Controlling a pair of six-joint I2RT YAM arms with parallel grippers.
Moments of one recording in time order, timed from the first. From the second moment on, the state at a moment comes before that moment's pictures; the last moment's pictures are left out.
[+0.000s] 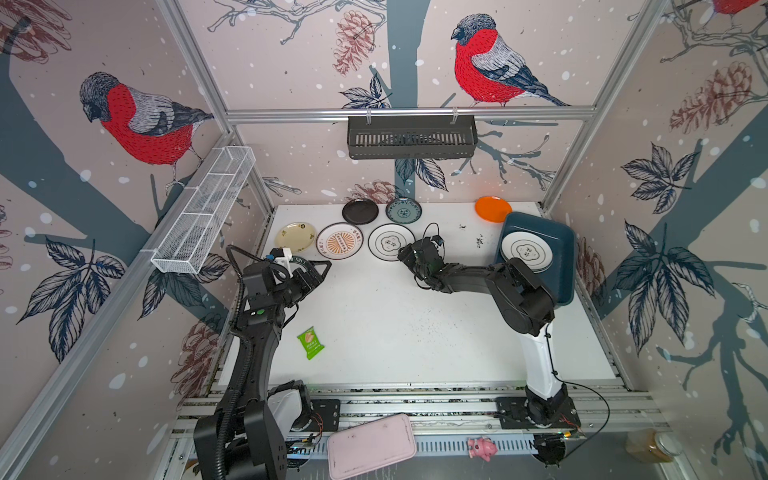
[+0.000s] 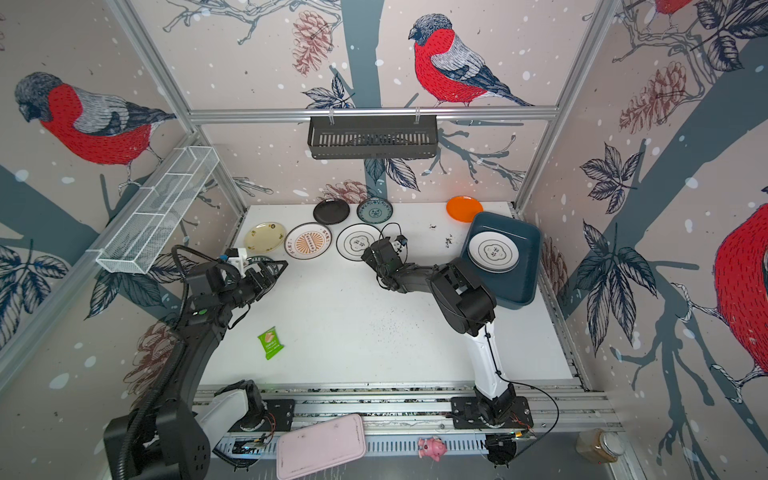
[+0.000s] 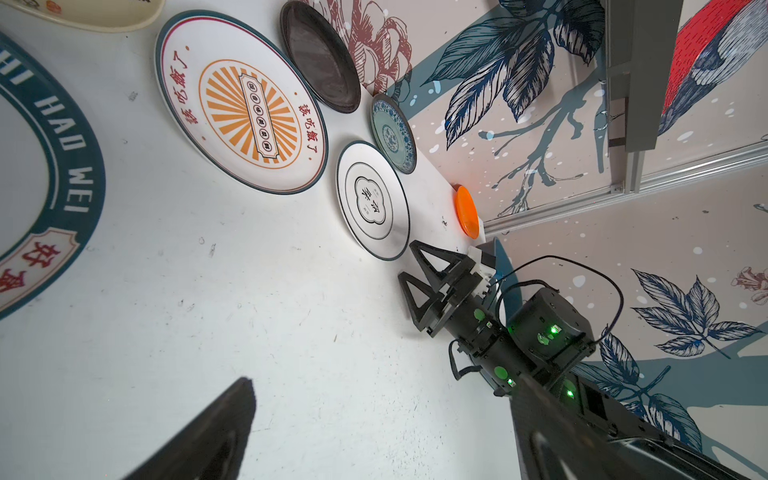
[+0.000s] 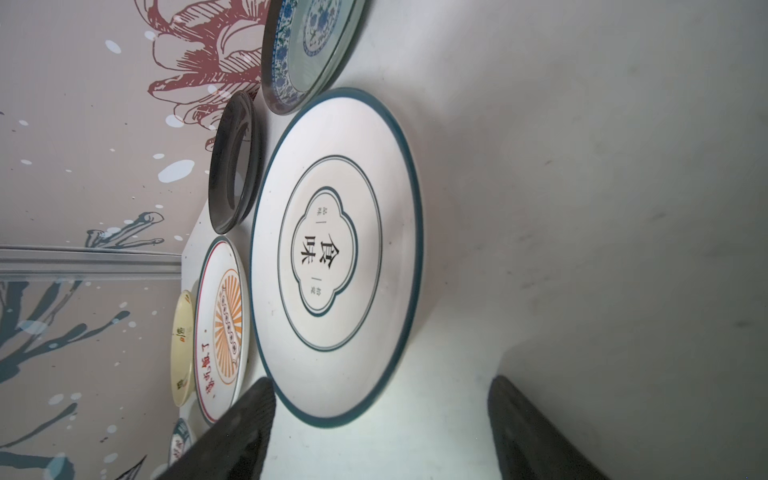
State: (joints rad) left arm 0.26 1.02 0.61 -0.12 0.79 -0.63; right arm 0.67 2.16 1.29 0.28 0.13 1.18
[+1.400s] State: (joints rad) left arm 0.29 1.05 0.58 -0.07 0.84 -0.67; right arm 0.65 2.14 1.14 0.45 0.15 1.38
